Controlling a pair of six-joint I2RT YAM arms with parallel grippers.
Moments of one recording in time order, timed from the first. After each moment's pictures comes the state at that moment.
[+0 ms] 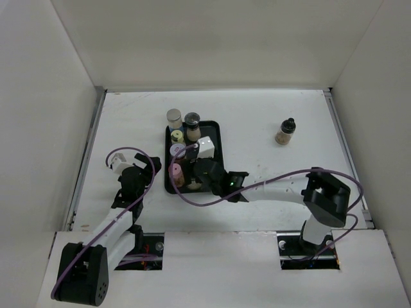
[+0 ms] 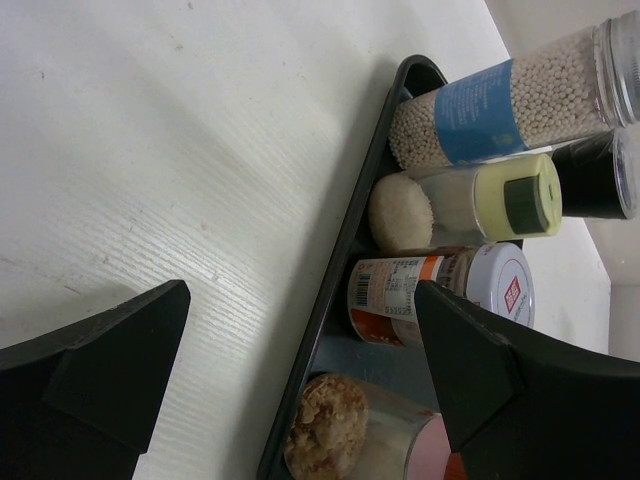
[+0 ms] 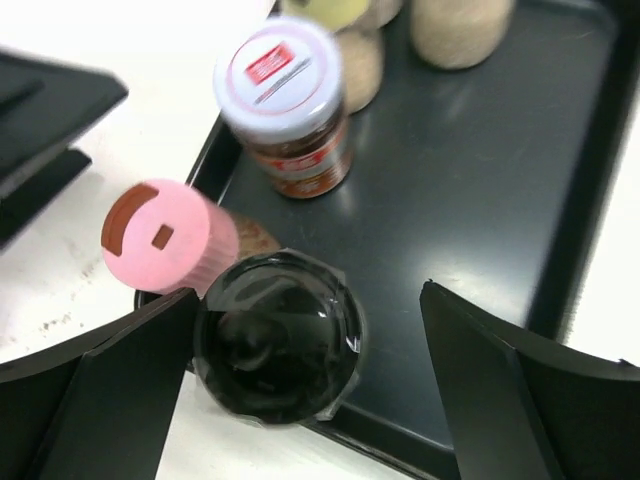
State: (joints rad) left arm -0.14 0.88 0.13 0.36 -0.21 -0.94; right arm 1.16 1.73 1.08 0.14 0.58 0.43
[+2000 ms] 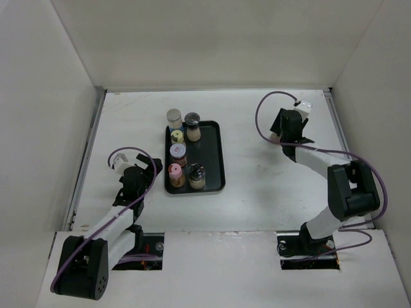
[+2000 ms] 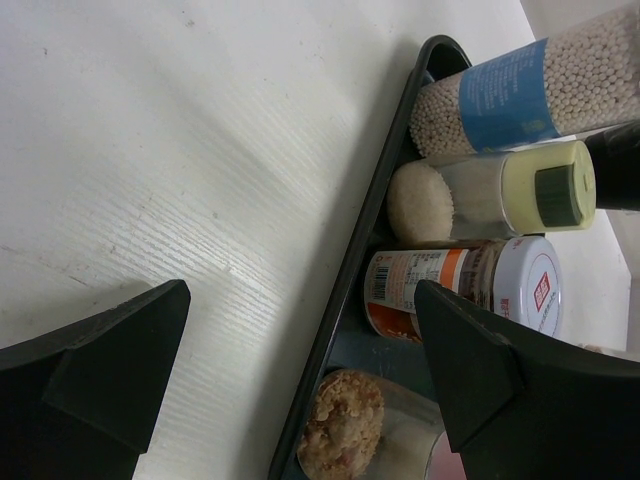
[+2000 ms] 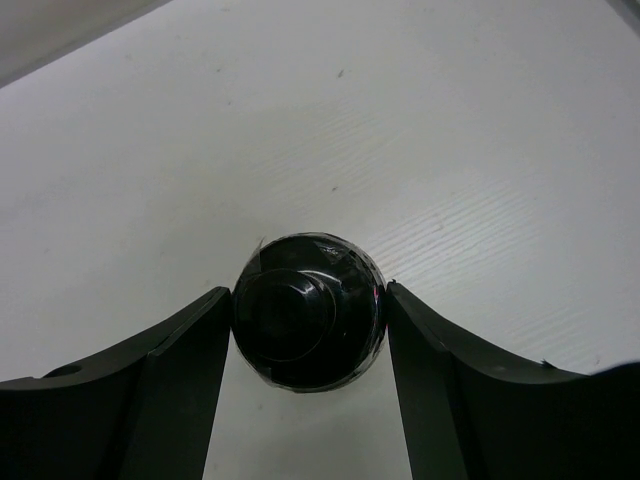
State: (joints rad) left arm -0.15 0.93 0.13 0.38 -0.21 -0.94; right arm 0.19 1.61 0.92 0.23 0.49 0.40
